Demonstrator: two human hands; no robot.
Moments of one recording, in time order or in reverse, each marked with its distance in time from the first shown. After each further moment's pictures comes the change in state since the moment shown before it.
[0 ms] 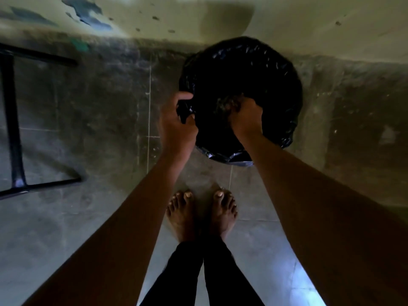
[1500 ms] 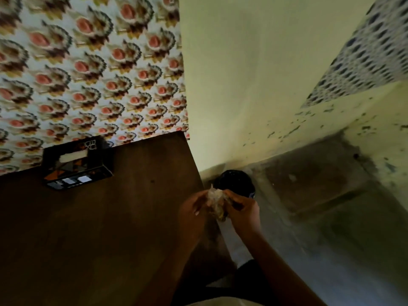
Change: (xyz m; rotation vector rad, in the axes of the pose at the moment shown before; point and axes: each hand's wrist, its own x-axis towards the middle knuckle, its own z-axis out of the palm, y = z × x) left_hand -0.282 0.353 -0.591 -0.213 -0.450 0.281; right_hand -0.683 -0.439 -0.180 0.686 0.496 -0.153
